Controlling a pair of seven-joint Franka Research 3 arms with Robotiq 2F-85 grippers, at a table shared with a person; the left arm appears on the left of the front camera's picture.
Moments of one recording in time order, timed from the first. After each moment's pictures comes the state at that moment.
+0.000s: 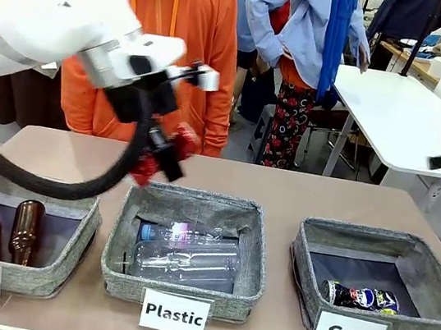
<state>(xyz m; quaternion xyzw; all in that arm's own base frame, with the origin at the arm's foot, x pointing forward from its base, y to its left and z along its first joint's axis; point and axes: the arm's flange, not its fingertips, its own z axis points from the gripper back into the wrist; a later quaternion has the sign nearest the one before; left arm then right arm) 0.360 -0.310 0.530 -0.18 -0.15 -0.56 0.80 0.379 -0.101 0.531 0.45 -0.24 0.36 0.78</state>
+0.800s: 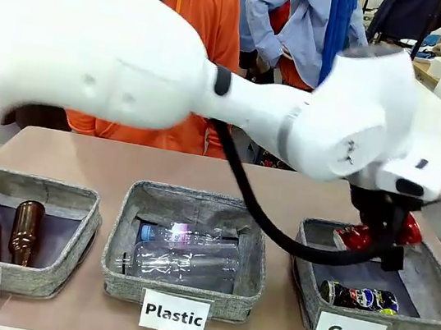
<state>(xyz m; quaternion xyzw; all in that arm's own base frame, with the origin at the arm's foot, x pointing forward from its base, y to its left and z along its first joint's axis) 0.369 -0.656 0.435 -0.15 -0.16 -0.70 0.68 0.302 -0.210 0.558 0.22 -0.22 0.20 0.93</state>
